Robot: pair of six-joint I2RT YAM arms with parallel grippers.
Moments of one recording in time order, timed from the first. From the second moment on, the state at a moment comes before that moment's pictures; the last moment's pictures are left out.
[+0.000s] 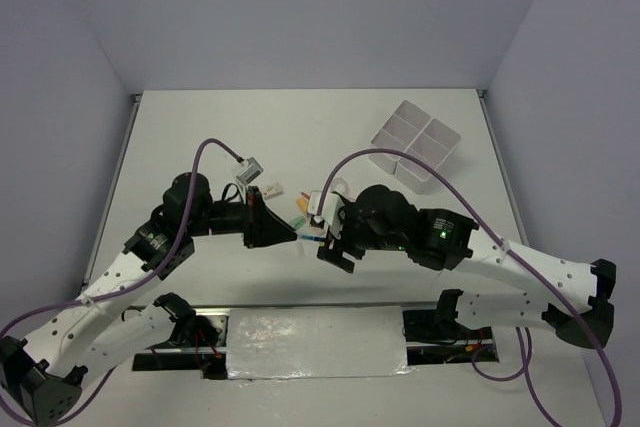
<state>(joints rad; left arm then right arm) -0.59 0.80 0.74 -0.18 0.74 -0.55 1.13 1.02 1.06 -0.60 -0.07 -0.23</state>
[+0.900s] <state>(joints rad) -0.58 0.82 0.77 -0.17 0.80 -0.53 1.13 0.99 0.99 -0.59 -0.09 -0.27</state>
